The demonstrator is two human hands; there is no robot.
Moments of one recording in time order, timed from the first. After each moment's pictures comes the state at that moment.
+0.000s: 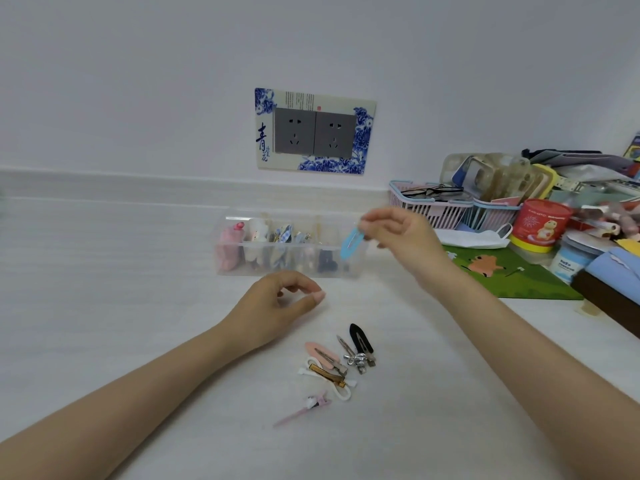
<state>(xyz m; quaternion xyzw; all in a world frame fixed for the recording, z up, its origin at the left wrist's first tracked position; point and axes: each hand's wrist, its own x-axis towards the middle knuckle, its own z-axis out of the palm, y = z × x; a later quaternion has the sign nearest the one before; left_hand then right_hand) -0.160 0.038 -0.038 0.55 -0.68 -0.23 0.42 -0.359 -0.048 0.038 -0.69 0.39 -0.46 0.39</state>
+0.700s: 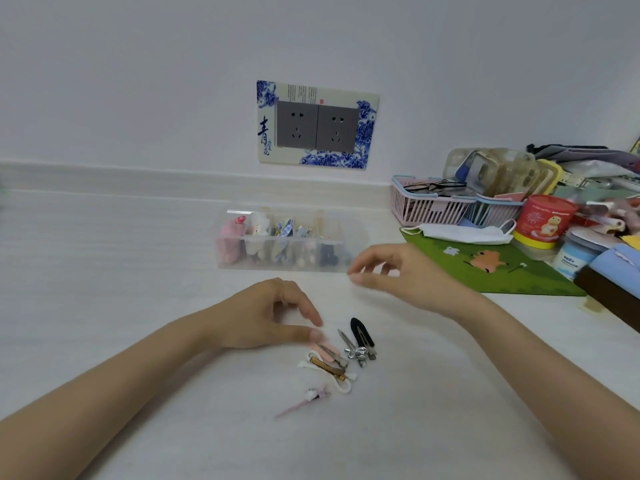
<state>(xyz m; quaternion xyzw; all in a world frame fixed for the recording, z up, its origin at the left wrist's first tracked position) -0.145 0.052 -0.025 0.49 -0.79 -0.26 0.26 -0.377 -0.021 0.018 -0.85 0.34 -0.26 0.32</state>
